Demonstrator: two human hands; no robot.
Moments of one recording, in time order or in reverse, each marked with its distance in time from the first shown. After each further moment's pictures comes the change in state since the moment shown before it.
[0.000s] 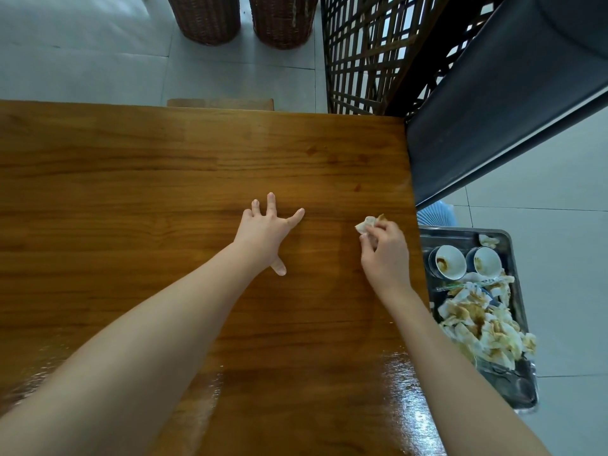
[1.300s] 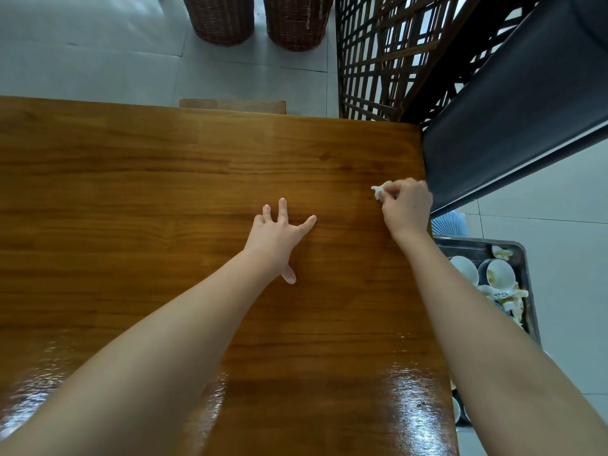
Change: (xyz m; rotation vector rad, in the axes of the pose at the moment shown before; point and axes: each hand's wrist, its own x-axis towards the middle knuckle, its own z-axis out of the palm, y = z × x) left_hand 0.003 0.001 0.003 -0.025 -0.008 -0.009; right_hand 0.101 -0.010 -0.002 -0.101 0.084 0.053
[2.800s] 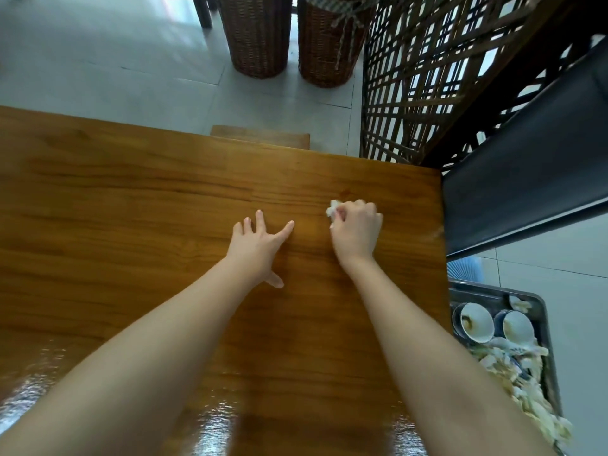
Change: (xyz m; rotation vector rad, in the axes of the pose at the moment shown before) left_hand -0.005 -0.052 -0.011 -0.141 -0.011 -0.204; right_hand -0.007 -0.087 0.058 0.030 0.032 -0.168
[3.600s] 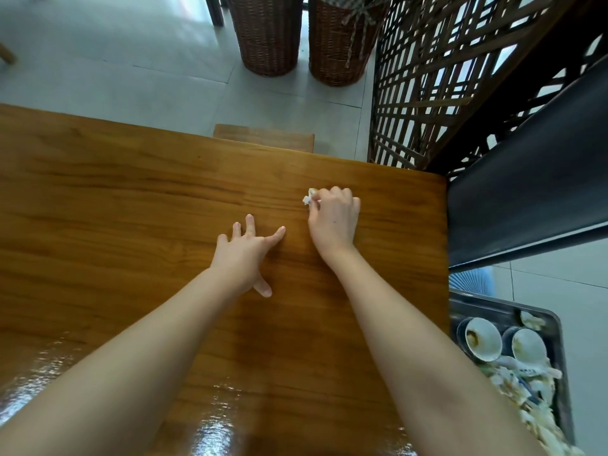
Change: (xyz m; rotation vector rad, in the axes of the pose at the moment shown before) left_hand 0.013 0.004 0.006 -0.115 -0.012 -0.123; right_hand 0.027 -0.023 0.021 0.026 -0.038 -0.169
